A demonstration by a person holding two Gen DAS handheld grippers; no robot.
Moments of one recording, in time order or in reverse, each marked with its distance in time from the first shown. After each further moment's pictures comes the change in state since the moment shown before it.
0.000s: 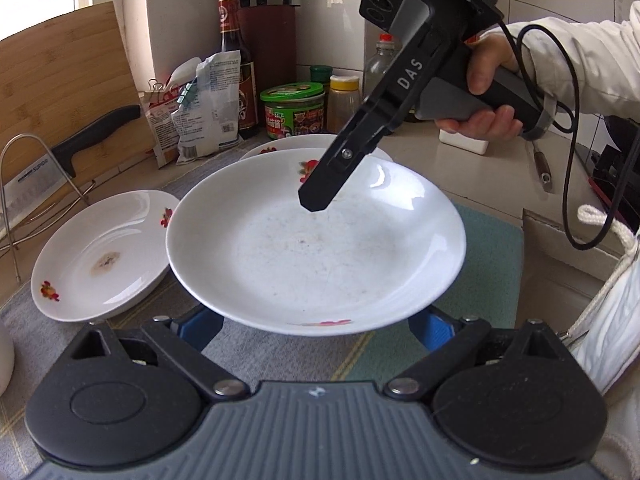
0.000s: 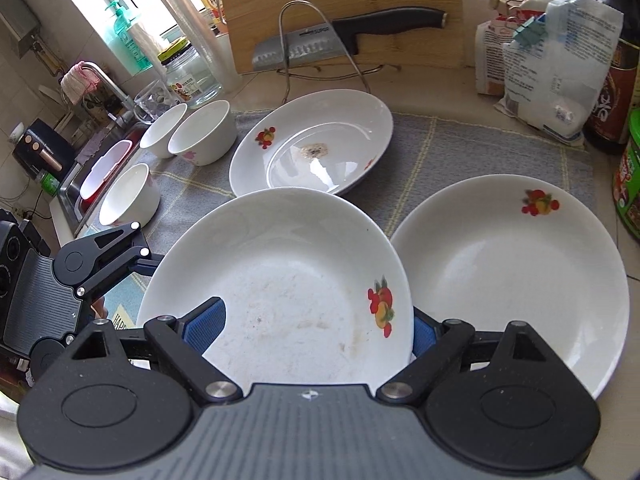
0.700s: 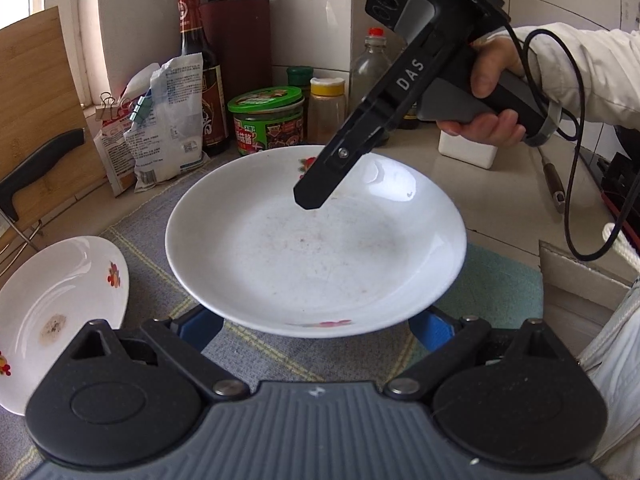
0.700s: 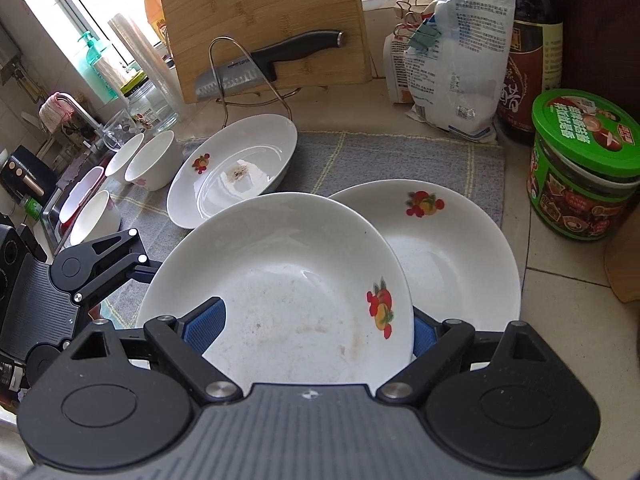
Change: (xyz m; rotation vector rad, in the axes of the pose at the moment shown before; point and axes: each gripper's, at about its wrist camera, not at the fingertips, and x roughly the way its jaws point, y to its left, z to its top) left arm 0.064 -0.015 0.046 0.021 0.015 -0.036; right arm -0.030 -0.072 -0.004 0.050 -0.049 -0.037
